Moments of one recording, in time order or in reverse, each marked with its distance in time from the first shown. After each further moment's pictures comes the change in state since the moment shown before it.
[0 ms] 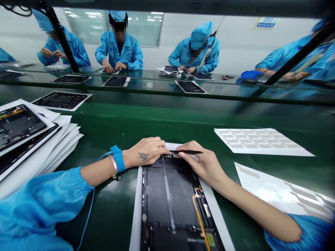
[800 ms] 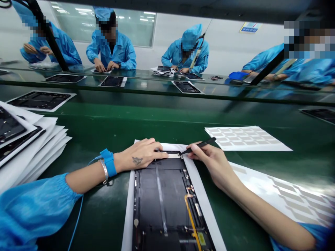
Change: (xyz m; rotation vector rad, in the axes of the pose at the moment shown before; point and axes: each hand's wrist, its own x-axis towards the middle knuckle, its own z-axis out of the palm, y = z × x) left_hand 0.003 0.002 -0.003 0.029 -0.084 0.047; right_hand -0.016 0.015 -0.024 0.412 0.252 0.717
